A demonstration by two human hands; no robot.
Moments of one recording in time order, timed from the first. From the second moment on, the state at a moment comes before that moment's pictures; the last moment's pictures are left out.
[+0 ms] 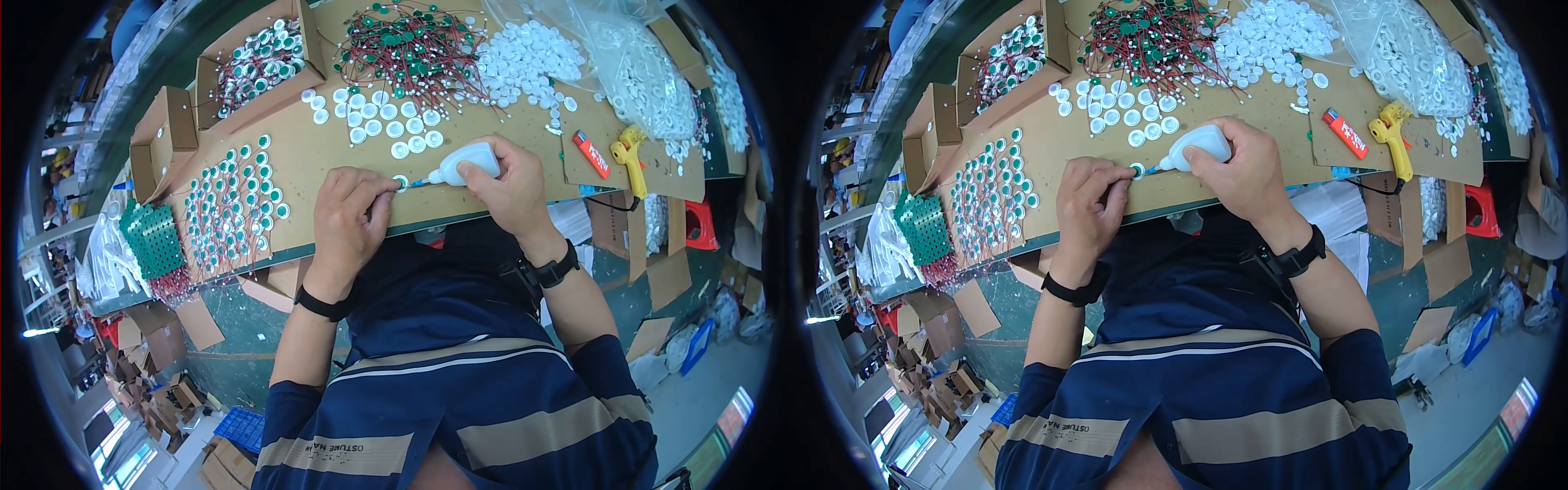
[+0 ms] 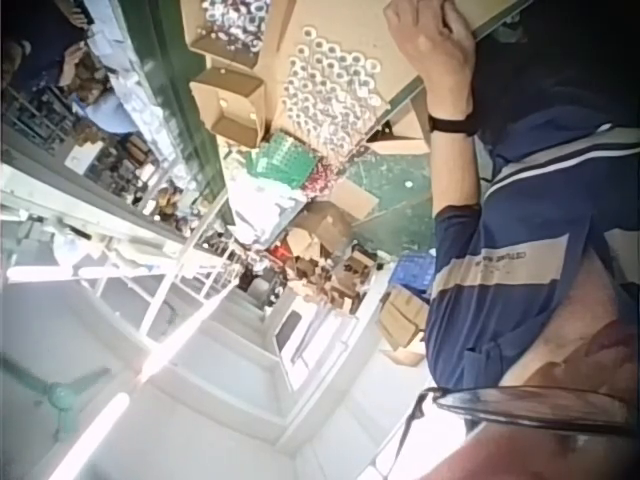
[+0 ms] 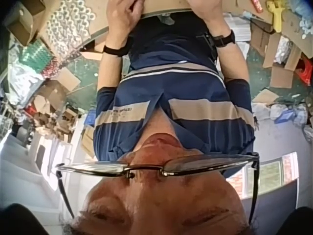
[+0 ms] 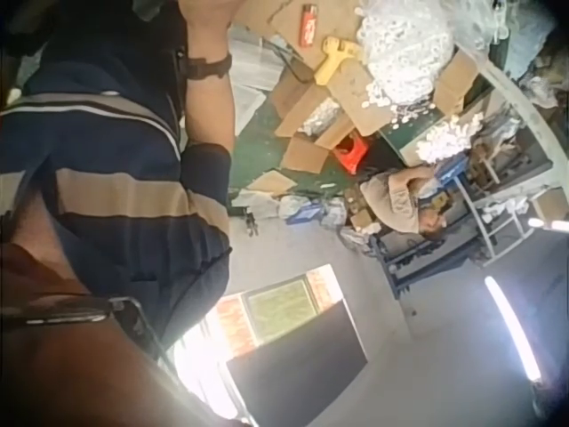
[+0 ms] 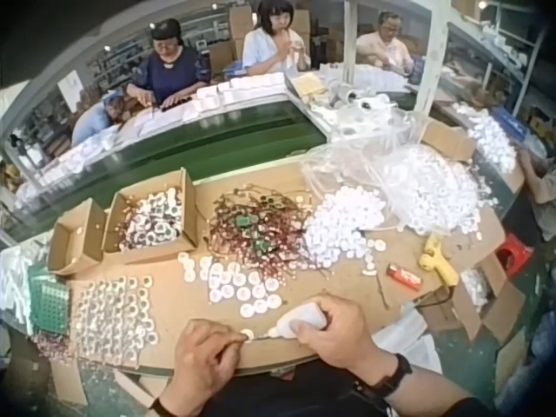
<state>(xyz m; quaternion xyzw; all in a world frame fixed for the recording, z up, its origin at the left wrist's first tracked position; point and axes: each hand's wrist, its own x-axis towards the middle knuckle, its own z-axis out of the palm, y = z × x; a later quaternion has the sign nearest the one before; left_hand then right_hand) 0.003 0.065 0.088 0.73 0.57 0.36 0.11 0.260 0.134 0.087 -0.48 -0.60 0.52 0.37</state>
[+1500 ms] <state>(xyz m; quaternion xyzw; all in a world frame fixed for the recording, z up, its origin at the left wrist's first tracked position) -0.058 -0.013 0.112 0.70 0.66 0.27 0.01 0.318 0.136 0.054 -0.30 -0.38 0.72 0.50</state>
